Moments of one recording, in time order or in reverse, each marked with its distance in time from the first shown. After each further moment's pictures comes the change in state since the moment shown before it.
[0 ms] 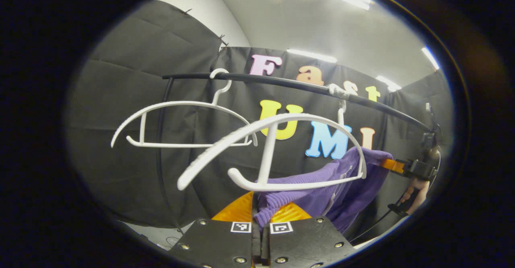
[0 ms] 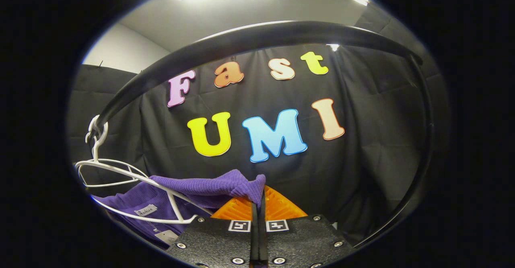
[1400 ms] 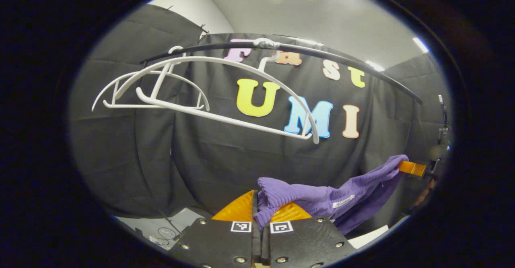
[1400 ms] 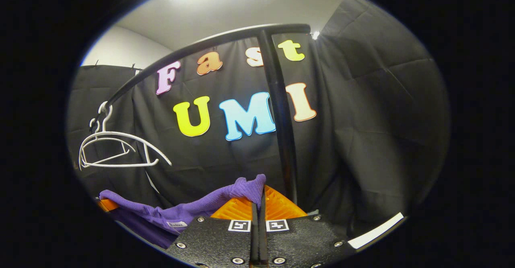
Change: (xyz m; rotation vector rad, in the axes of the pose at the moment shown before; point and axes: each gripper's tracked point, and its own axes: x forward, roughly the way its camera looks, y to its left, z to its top) left arm -0.033 -0.110 -0.084 0.047 0.088 -0.107; right arm -0.108 -0.120 -0.055 0.023 0.094 -0.063
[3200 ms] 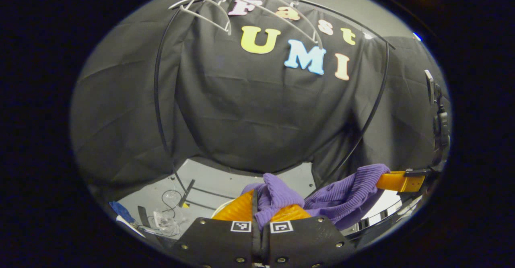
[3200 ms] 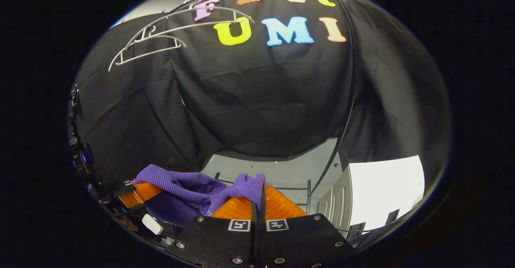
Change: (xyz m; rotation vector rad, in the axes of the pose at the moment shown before) left arm -0.158 0.101 -0.298 -0.005 0.426 -0.076; right arm -0.200 0.127 -0.325 -0.083 0.603 0.140
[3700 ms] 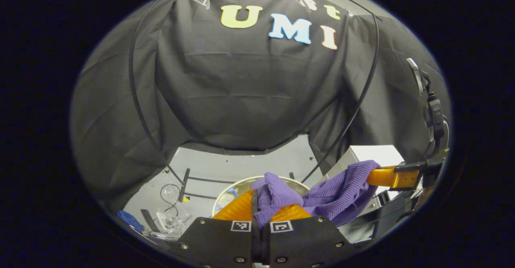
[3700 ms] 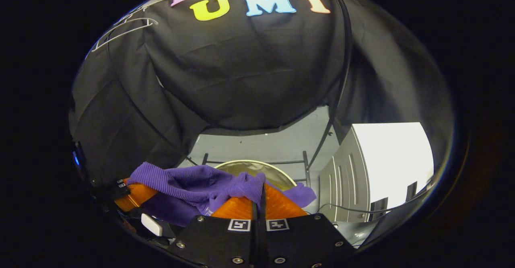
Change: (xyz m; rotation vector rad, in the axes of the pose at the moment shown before) left arm 0.069 0.014 -0.085 0.141 0.161 -0.094; right arm 0.065 -0.009 -0.092 0.106 0.175 -0.121
